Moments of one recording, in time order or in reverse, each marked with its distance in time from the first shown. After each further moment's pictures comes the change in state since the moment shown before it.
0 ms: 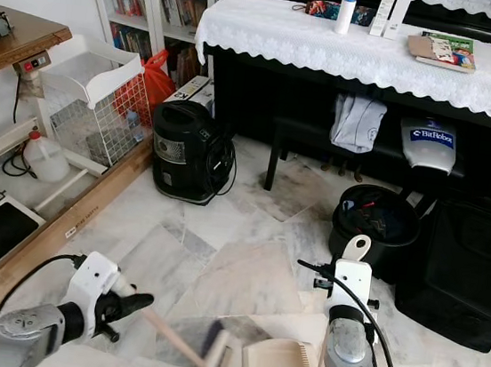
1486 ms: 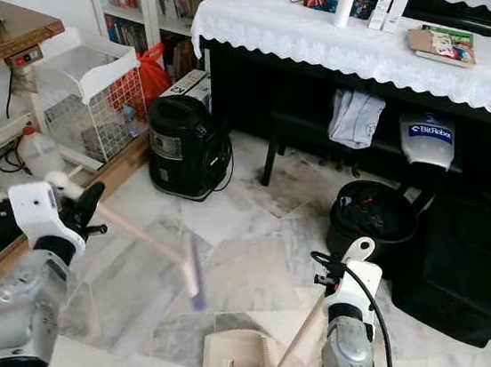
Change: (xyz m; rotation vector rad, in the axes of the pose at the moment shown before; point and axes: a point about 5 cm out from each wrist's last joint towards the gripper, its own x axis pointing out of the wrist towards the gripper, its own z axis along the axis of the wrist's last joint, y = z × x) left arm -0.011 0.045 0.076 -0.209 -0.633 0.647; right arm 0.002 0.002 0.001 0.228 0.030 0.030
